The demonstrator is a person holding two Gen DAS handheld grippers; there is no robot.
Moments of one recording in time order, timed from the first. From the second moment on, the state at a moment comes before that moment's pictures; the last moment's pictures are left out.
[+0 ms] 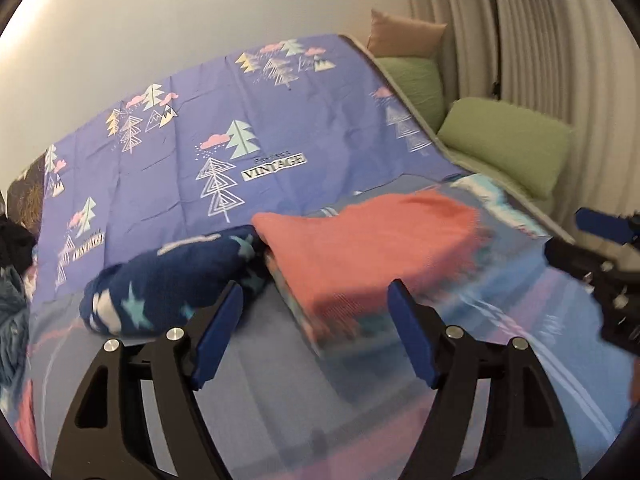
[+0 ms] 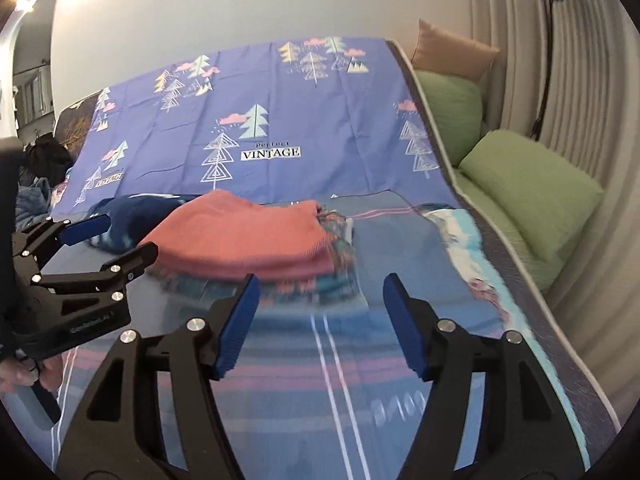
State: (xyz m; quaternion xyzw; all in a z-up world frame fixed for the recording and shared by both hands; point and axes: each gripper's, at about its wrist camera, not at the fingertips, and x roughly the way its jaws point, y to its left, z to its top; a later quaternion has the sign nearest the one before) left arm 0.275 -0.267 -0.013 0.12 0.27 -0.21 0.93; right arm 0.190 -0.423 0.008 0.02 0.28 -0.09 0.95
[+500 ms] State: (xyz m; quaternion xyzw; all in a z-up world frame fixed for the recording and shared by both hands) left arm 0.094 -0.219 0.041 0.10 0.20 -0.21 0.95; right arm 0.028 -0.373 0.057 0.04 0.23 -0.11 0.96
